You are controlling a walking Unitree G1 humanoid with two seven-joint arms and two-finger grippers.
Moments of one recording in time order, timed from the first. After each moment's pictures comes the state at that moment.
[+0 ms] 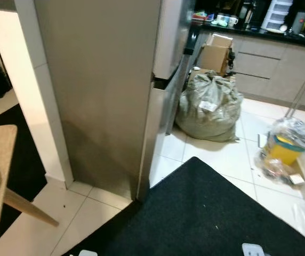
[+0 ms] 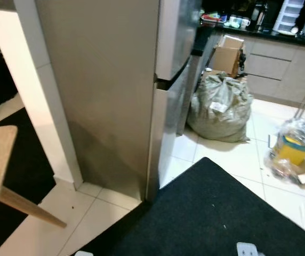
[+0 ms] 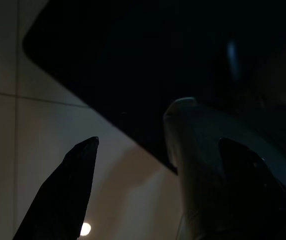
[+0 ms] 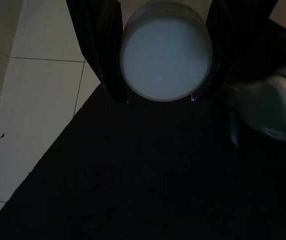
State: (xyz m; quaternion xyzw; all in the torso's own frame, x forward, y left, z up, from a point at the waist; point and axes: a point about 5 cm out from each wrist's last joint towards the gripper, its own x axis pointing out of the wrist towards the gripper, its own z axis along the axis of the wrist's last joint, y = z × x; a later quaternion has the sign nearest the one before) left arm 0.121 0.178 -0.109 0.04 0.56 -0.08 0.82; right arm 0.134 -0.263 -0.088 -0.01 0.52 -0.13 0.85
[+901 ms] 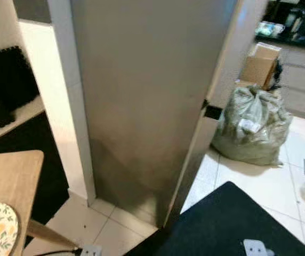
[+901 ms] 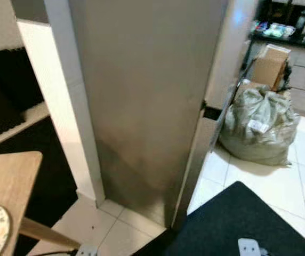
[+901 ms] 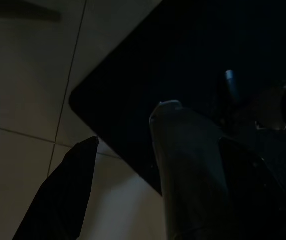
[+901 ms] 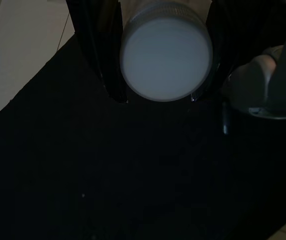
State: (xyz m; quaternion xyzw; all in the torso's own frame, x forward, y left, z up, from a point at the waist) left arm 0.136 0.173 -0.104 0.03 0.53 -0.09 0.84; right arm 0.140 -0.264 -0.085 -0.02 0.51 -0.12 0.85
